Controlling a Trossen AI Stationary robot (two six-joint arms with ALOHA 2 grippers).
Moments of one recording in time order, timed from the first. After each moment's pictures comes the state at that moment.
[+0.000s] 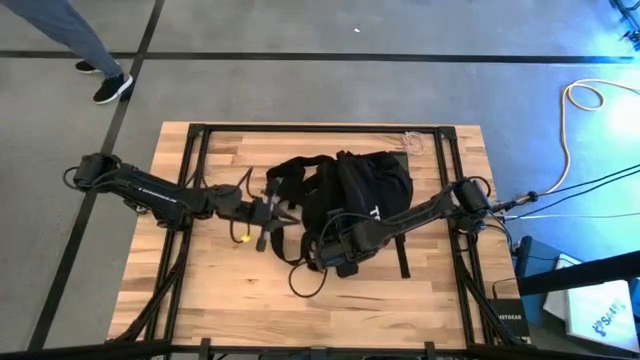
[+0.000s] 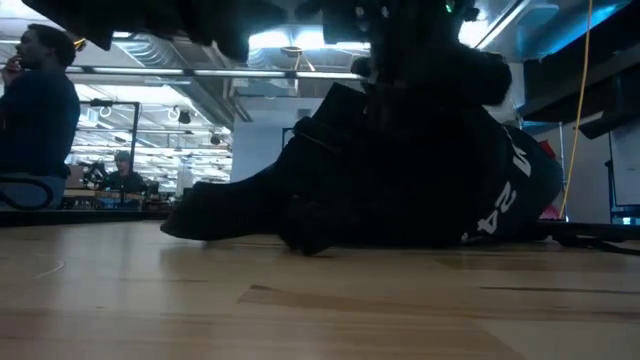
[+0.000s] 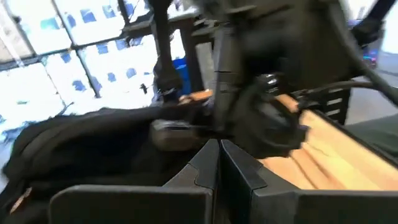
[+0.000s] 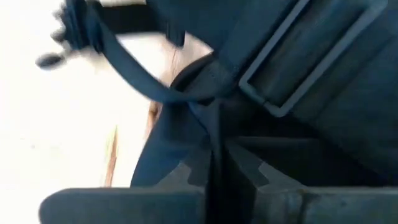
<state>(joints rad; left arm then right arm) -0.15 1.19 0.52 0.61 -0.03 0.22 0.33 1.98 1.55 -0.90 0.38 0.03</state>
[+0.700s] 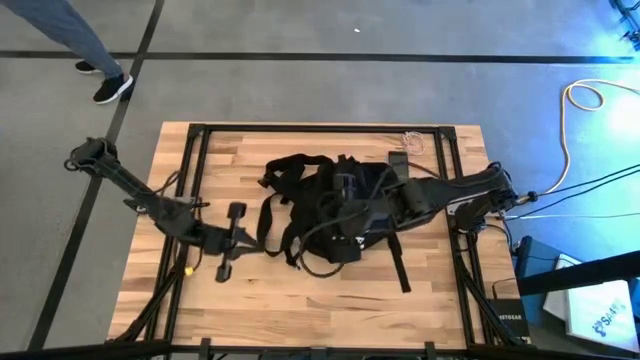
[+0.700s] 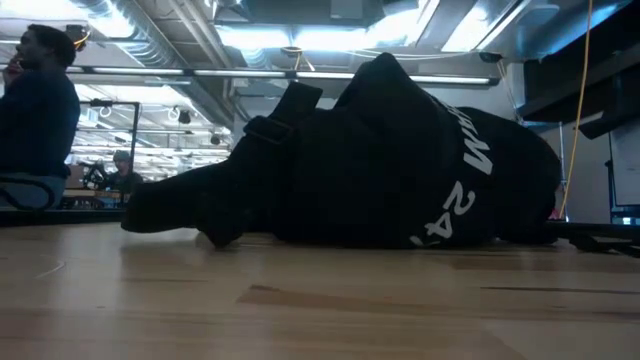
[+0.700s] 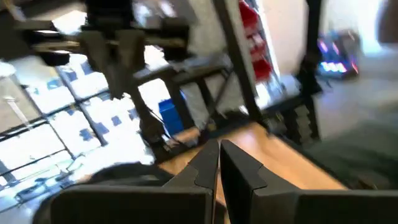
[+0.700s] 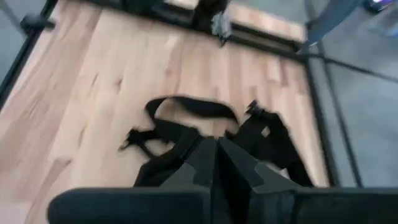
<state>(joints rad) -0.61 0.95 0.52 0.44 -0.43 0.38 0.33 1.78 1.99 -1.05 0.35 0.00</state>
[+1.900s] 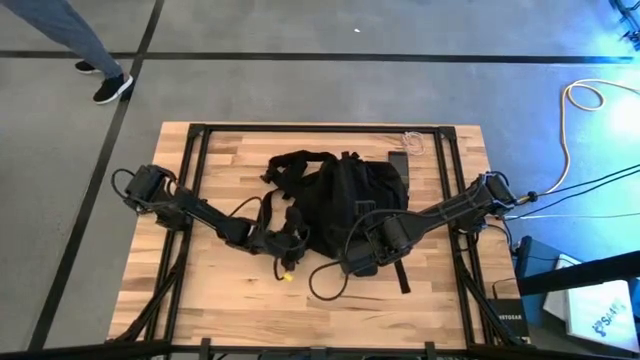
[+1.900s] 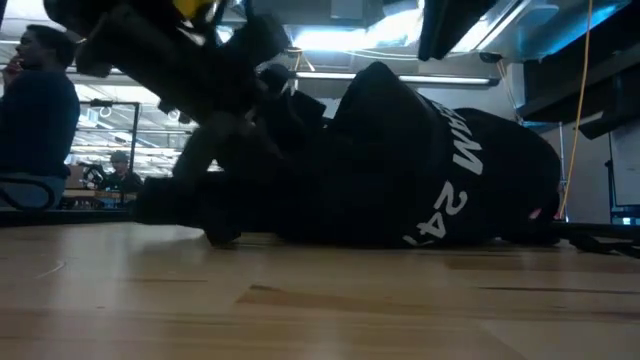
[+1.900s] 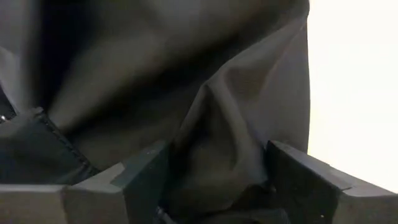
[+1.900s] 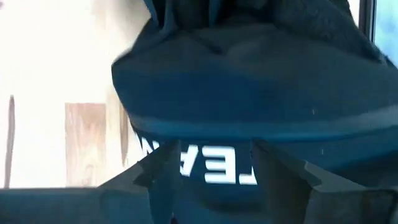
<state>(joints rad) -0.31 1.74 0.77 0.38 -0.57 0.43 0.42 1.81 1.68 -1.28 0.44 0.31</state>
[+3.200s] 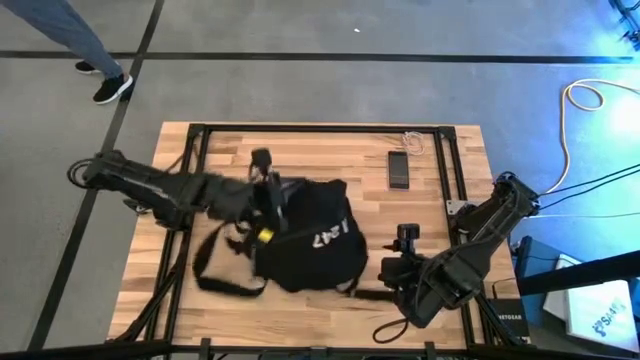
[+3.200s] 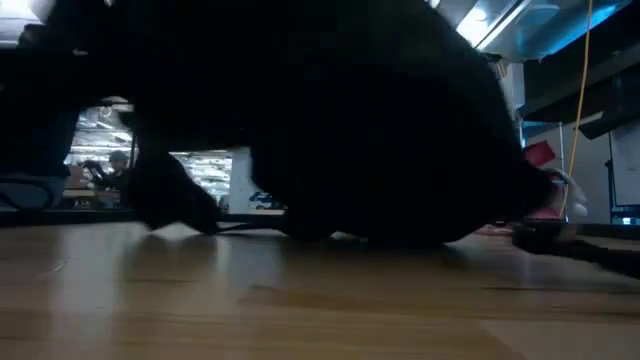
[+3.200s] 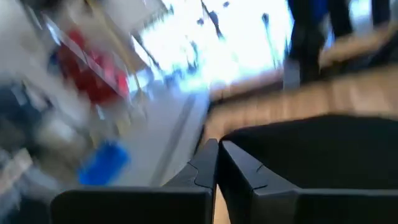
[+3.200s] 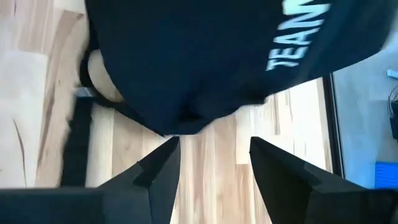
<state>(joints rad) -0.22 1.31 1.29 -0.34 -0.74 0.33 0.78 1.68 1.68 -1.46 0.64 0.65</state>
